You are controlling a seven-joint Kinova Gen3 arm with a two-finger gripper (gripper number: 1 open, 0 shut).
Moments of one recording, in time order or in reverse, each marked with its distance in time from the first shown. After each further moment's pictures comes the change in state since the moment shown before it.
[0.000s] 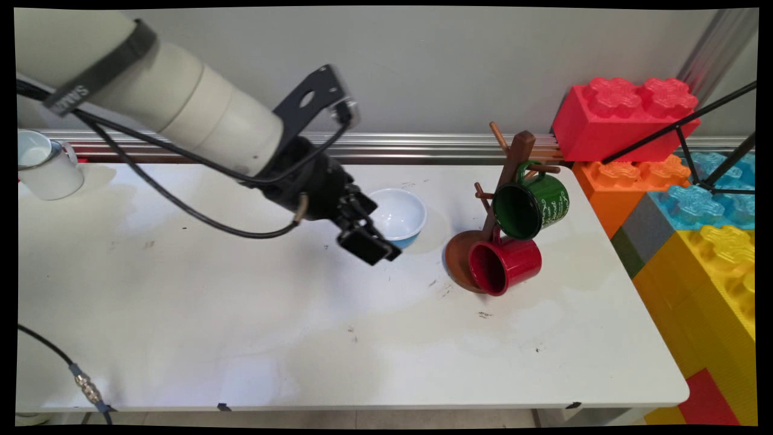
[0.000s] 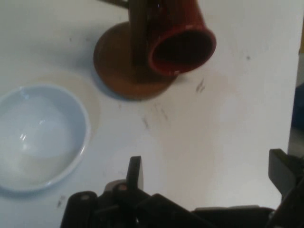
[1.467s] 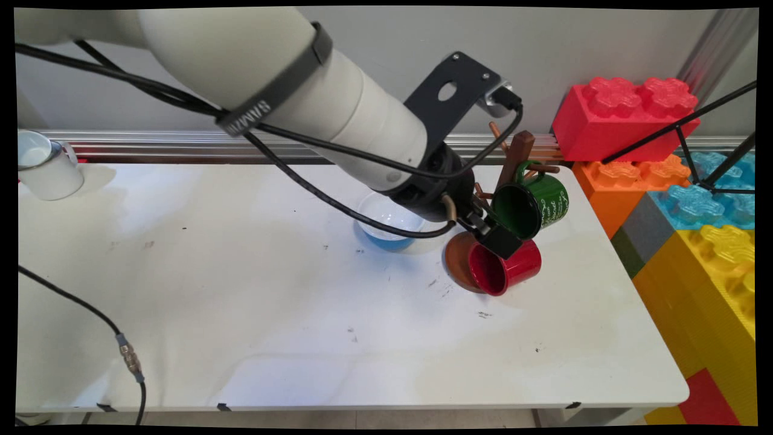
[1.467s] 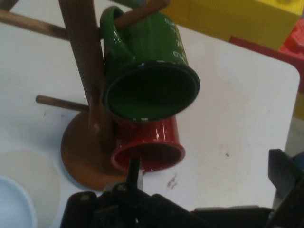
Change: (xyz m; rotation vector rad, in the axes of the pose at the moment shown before) arm 0.092 0.063 0.063 0.054 0.084 -0.096
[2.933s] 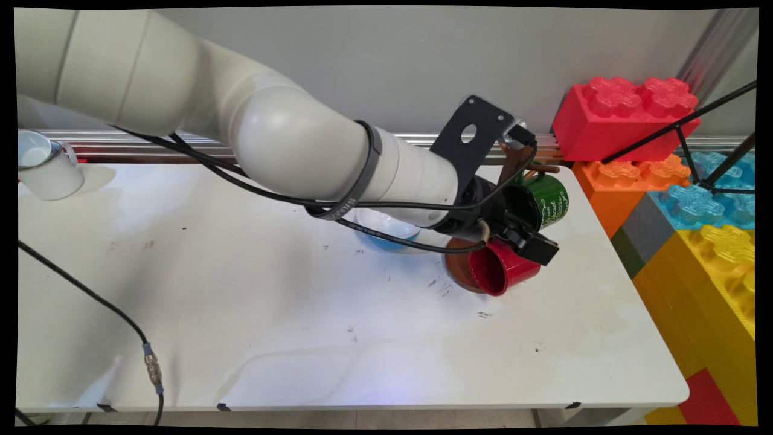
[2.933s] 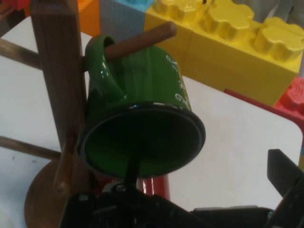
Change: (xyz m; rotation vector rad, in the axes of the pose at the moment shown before) arm -0.019 0.002 0.071 -0.032 0.164 -0.079
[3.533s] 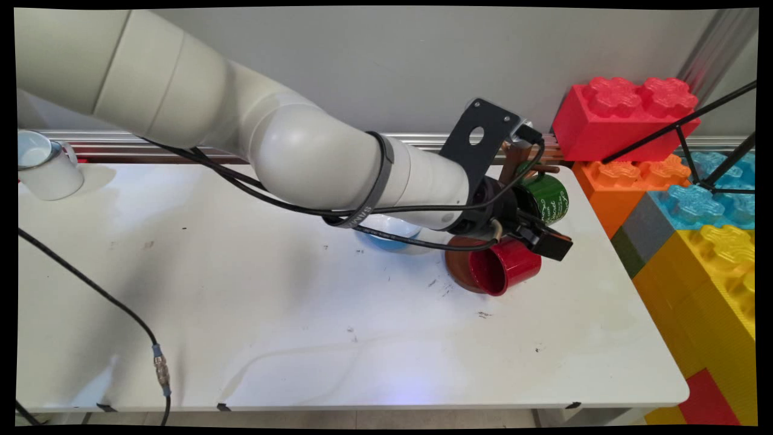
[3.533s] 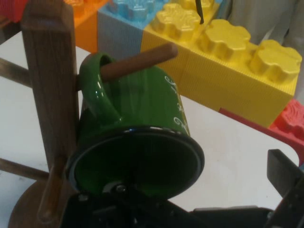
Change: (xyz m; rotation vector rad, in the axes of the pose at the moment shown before) arm -0.001 0.001 0.016 -0.010 0.051 -0.040
